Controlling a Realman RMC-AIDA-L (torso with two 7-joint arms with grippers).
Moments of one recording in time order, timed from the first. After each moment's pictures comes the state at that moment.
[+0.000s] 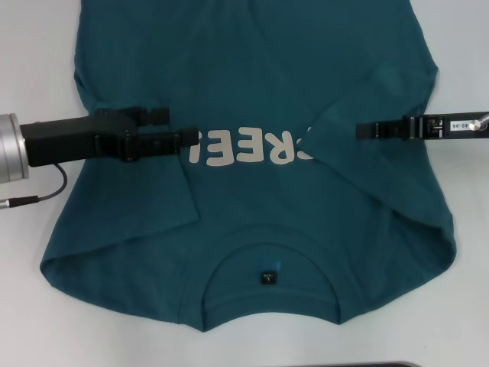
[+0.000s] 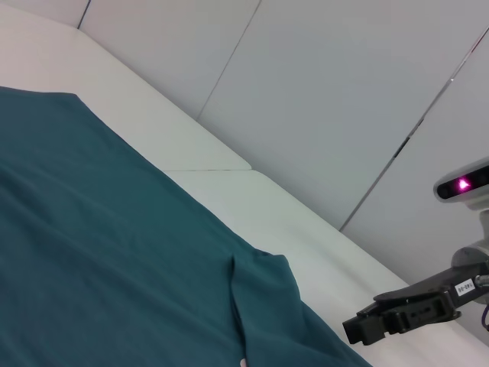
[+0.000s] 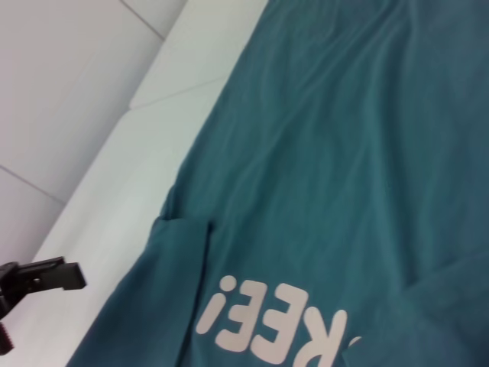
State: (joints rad) left arm -0.46 -2.15 -2.41 -0.82 -1.14 1.58 -1.75; right arm 0.55 2.02 2.49 0.61 -2.18 1.47 -1.10
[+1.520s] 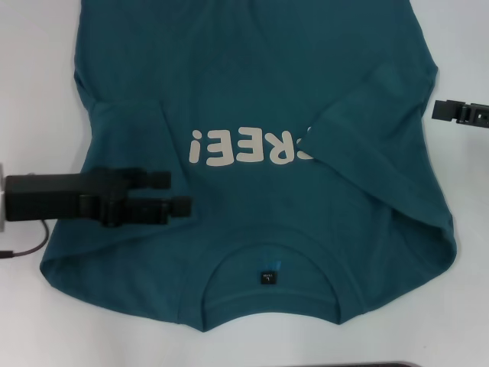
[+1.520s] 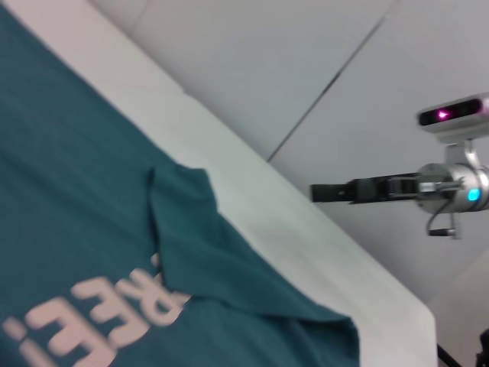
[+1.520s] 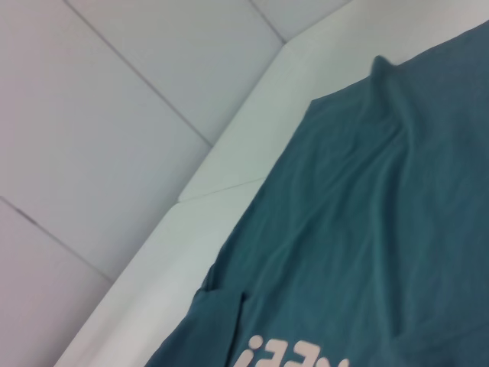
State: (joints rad) left arm -0.40 -2.11 -2.38 -0.82 -1.08 1.77 -1.79; right arm 0.39 1.97 2.70 0.71 -2.09 1.71 -1.25
